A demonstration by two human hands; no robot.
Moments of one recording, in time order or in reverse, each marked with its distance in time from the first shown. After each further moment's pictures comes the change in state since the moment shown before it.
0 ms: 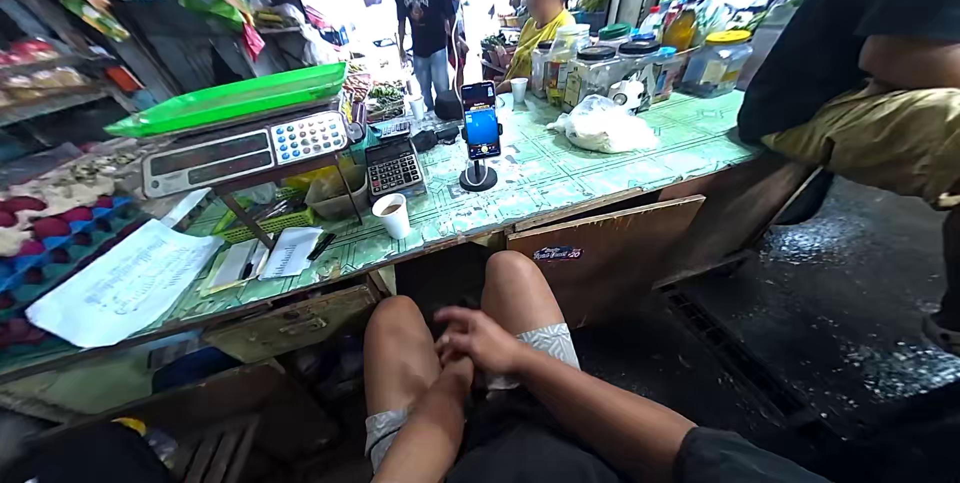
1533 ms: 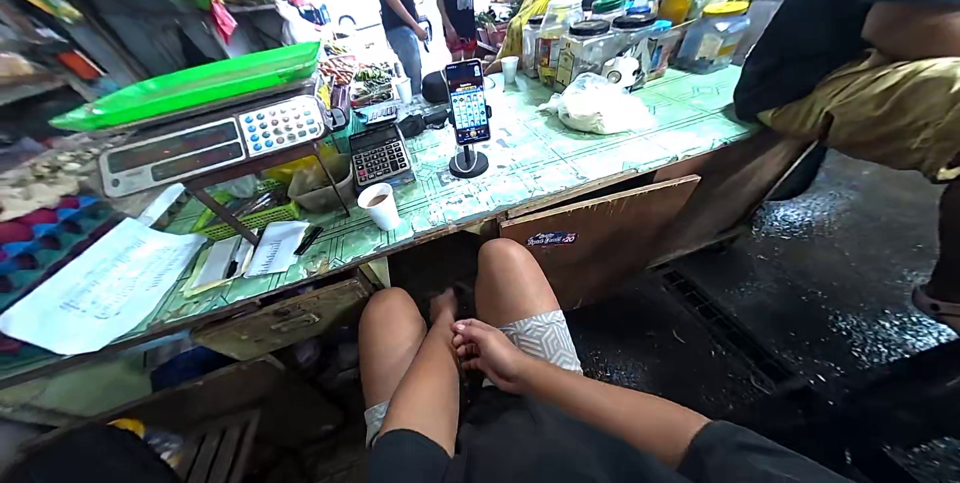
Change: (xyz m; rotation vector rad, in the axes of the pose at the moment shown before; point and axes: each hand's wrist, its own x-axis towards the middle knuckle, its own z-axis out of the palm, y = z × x) left_hand 0.227 -0.001 0.067 -0.227 1.411 0.140; right_hand -0.012 0.057 0.015 0.645 0.246 0.356
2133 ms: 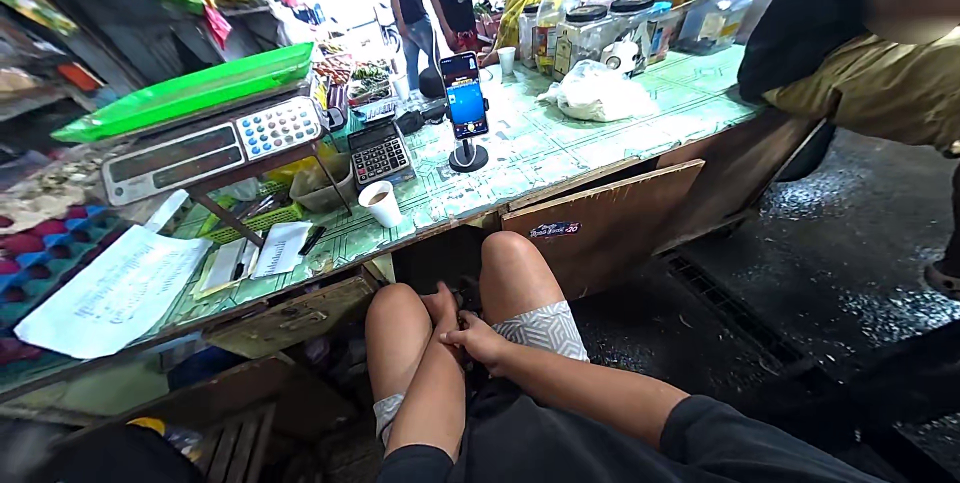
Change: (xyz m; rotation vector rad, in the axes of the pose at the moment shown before) left_hand 0.056 -0.033 0.027 -0.100 -0.558 -0.338; right_hand 0.037 0.017 0.014 -0.255 0.079 0.066
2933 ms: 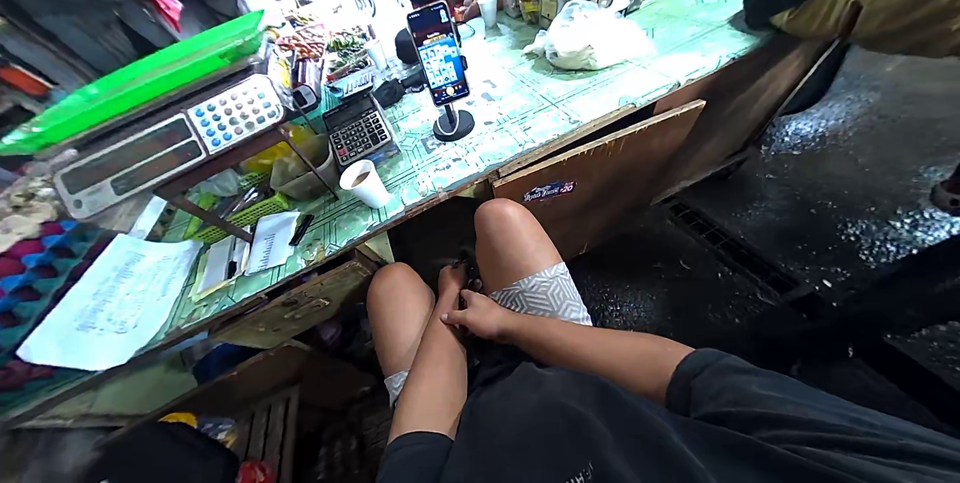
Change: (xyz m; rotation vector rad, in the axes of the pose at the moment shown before) left_hand 0.022 -0.016 0.013 0.270 -0.609 0.209; right_hand -0.001 0.001 -0.005 -0.305 -0.046 -0.027
